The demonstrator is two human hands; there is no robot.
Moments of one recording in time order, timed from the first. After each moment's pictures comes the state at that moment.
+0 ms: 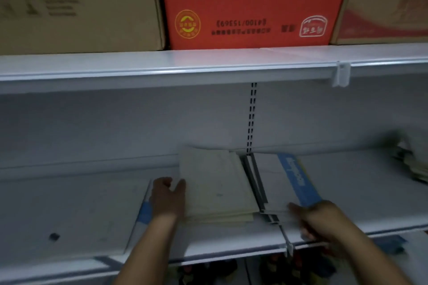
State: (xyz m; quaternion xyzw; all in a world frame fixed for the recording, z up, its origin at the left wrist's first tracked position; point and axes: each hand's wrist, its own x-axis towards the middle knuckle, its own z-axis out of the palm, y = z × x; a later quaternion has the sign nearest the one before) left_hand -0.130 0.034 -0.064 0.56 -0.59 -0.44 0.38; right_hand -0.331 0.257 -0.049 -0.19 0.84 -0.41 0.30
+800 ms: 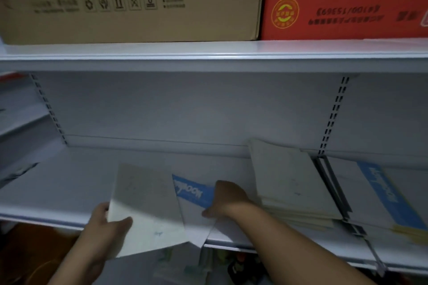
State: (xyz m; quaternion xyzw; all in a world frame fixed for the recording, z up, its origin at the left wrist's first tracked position) left_hand 0.135 0.015 -0.058 0.64 -0.50 -0.45 0.36; right_hand -0.107 0.034 -0.052 -0.58 0.78 -0.05 0.22
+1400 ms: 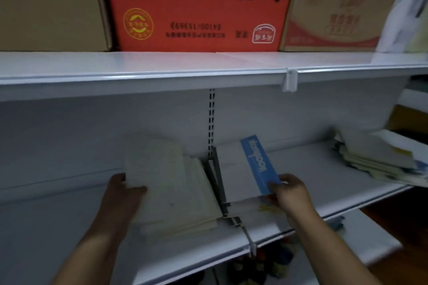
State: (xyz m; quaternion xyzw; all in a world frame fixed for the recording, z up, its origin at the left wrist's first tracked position) left_hand -0.120 0.032 -0.011 0.45 -0.63 -0.54 0.35; right_hand -0.355 0.239 -0.048 -0.09 0.75 -0.64 0.15
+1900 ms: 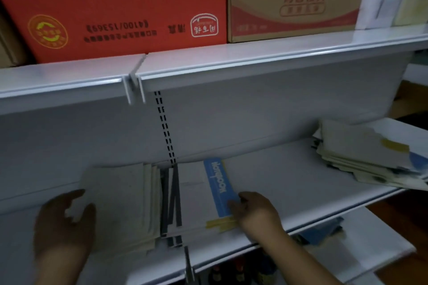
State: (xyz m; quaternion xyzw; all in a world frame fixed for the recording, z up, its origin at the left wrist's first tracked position) left_hand -0.172 0.090 -0.028 0.53 -0.71 -0.22 0.41; right_hand -0.427 0.279 -0.084 -0.28 0.86 -0.38 0.18
